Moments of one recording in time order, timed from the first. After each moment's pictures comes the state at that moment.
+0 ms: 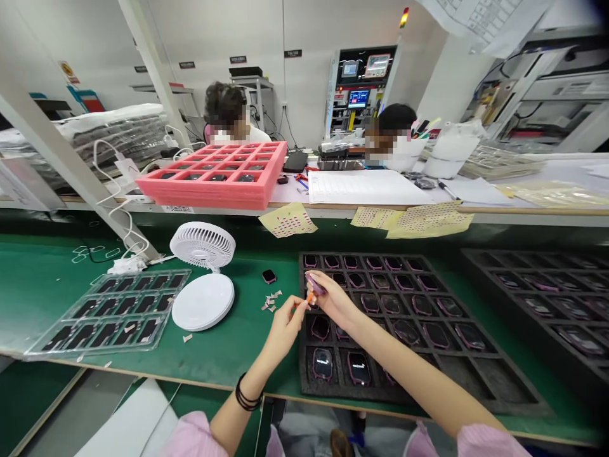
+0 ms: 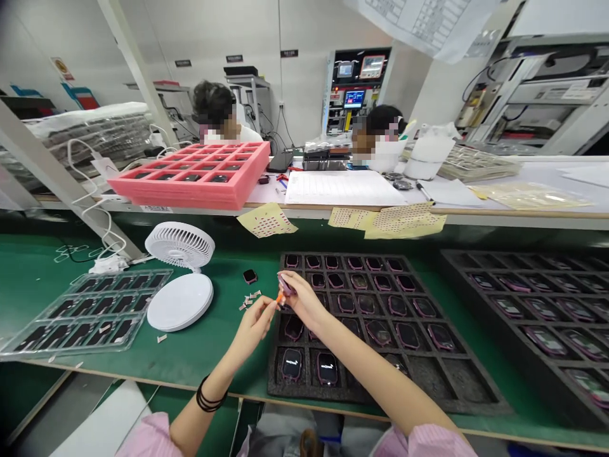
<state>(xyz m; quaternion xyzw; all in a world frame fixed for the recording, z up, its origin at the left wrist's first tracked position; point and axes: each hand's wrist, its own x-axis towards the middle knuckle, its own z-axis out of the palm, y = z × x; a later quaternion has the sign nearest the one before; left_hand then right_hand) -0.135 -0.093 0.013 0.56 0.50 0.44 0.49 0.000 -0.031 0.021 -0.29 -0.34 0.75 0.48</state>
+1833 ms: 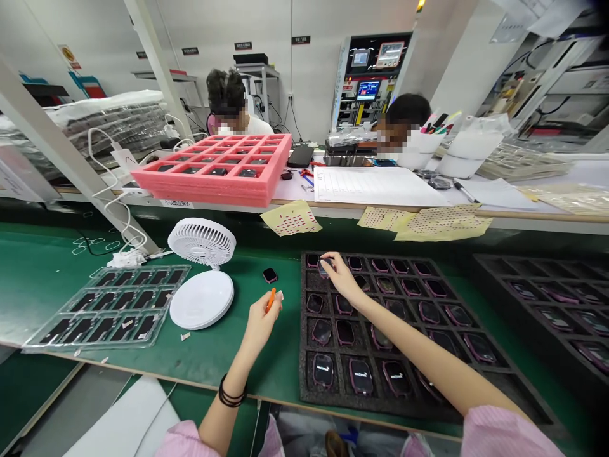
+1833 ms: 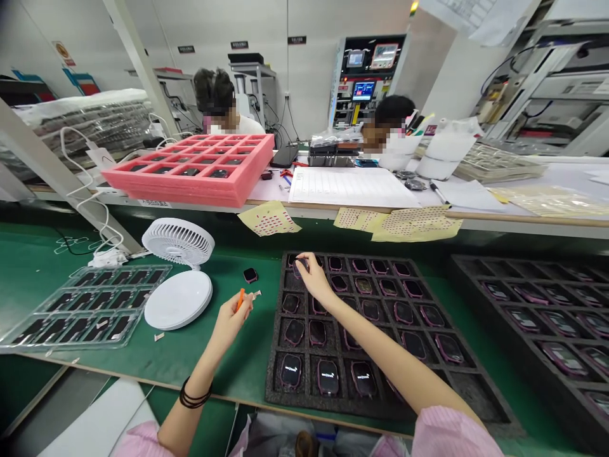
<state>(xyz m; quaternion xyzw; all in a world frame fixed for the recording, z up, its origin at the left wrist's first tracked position) -0.172 -0.078 0.009 0.52 0.60 0.45 0.41 0.024 0.025 -0.005 -0.47 -0.62 0.45 0.44</state>
